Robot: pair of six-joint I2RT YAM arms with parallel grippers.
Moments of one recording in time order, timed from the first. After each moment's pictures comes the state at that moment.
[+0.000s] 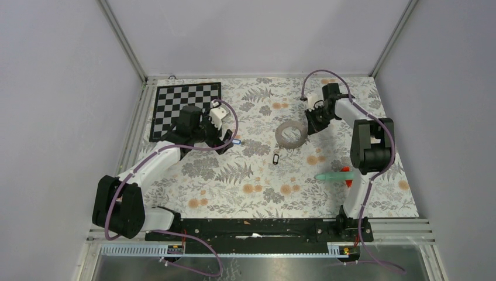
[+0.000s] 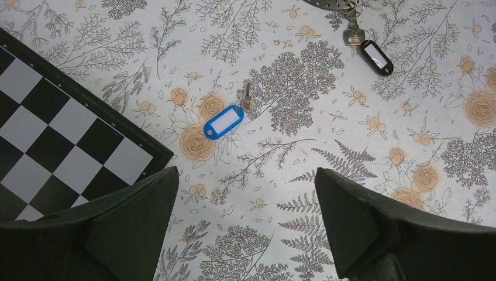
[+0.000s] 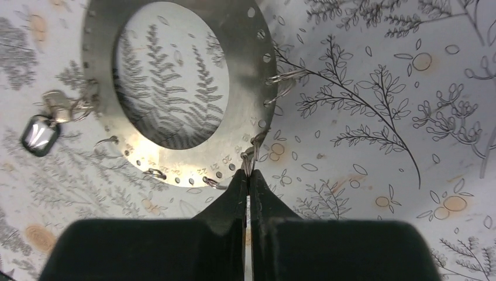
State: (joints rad) left arm -0.34 1.32 0.86 -0.19 0.47 0.29; right arm 0.08 2.00 1.43 -0.70 -0.39 -0.46
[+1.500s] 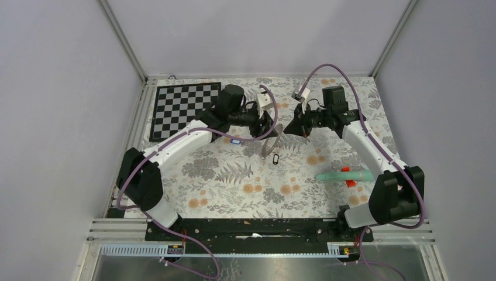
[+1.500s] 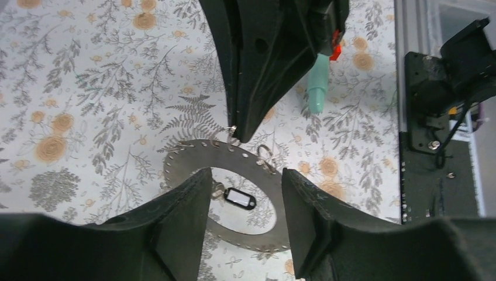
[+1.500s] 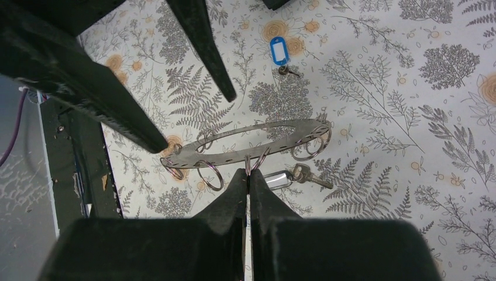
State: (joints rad) left arm -0.66 1.60 1.32 -0.15 0.72 0.19; right arm 0.24 1.45 1.15 -0.49 -0.91 -0.36
